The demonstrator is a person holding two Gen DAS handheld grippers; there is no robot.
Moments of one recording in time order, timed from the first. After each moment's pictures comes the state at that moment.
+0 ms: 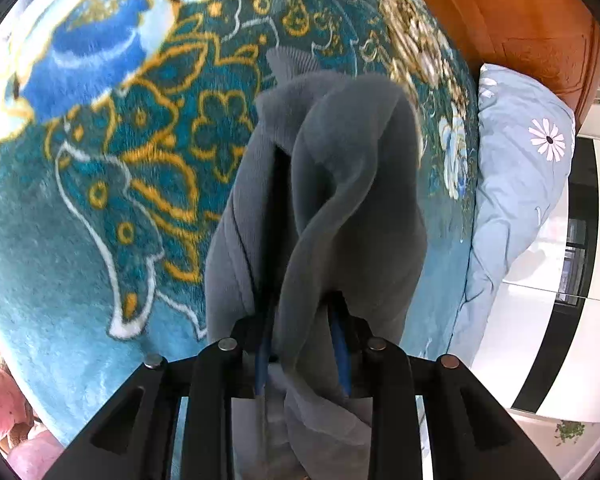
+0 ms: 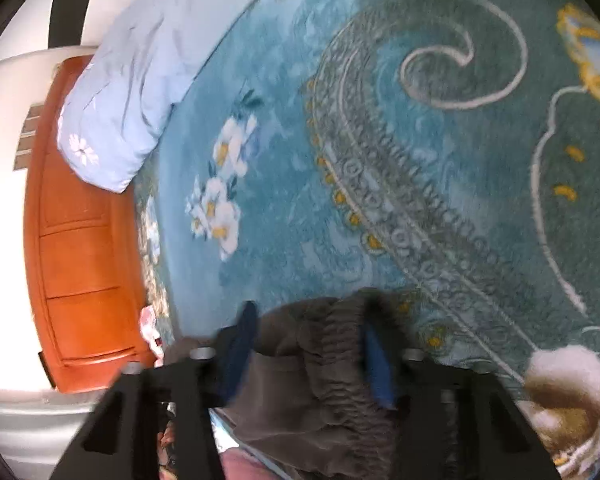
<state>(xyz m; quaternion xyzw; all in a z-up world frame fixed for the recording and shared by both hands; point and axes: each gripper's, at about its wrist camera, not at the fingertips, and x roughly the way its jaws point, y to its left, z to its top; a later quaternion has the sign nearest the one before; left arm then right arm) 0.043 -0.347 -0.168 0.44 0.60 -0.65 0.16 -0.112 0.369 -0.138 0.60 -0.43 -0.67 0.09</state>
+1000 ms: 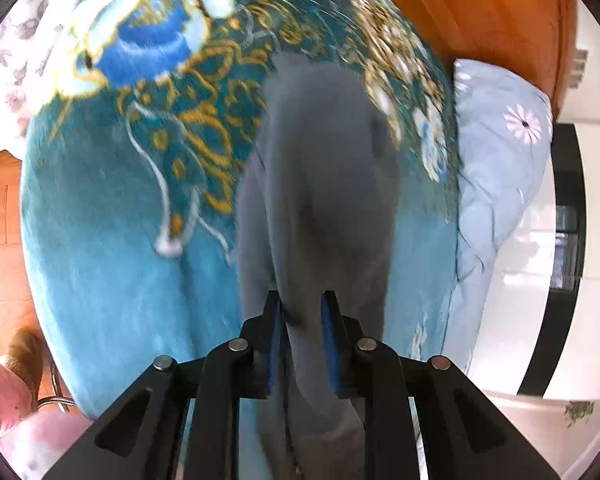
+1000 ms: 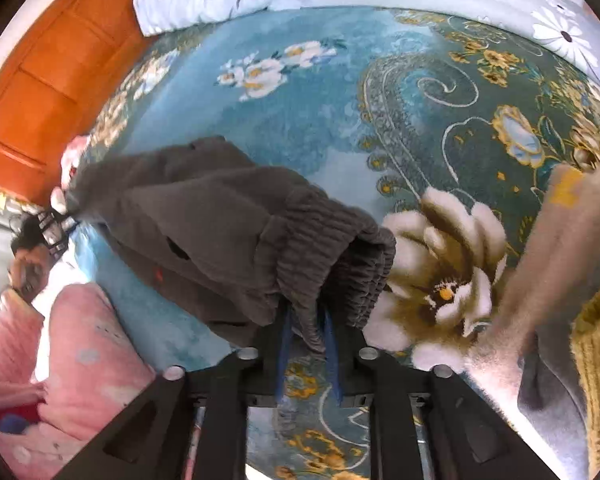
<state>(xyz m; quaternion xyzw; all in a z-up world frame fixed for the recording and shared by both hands) 0.055 -0.300 -0.140 0.43 0.58 -0.68 0.13 0.049 0.328 -0.045 0.62 -0.09 -0.77 0.14</state>
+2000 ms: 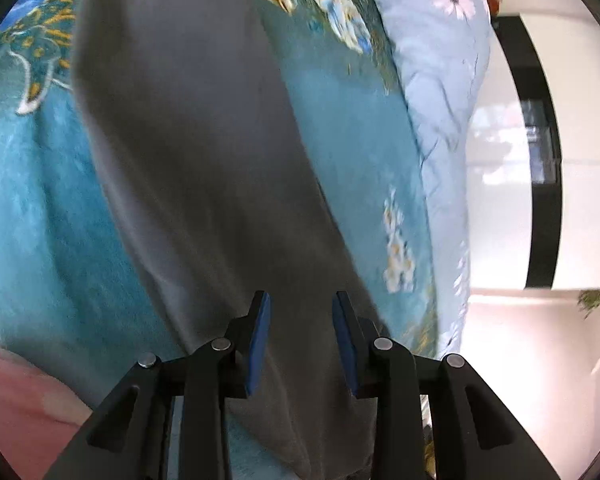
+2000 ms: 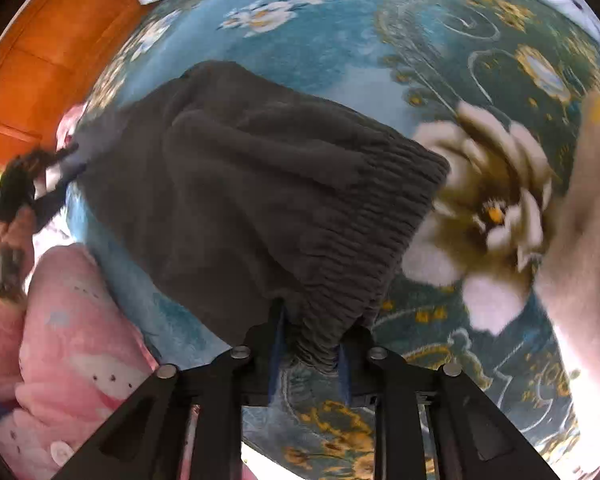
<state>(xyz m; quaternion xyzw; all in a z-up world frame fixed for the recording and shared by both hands) 0.043 -0.175 -0.120 0.51 0.50 -0.70 -0.02 0.086 0.286 -0.085 0.66 -0.08 -0.73 0.15</state>
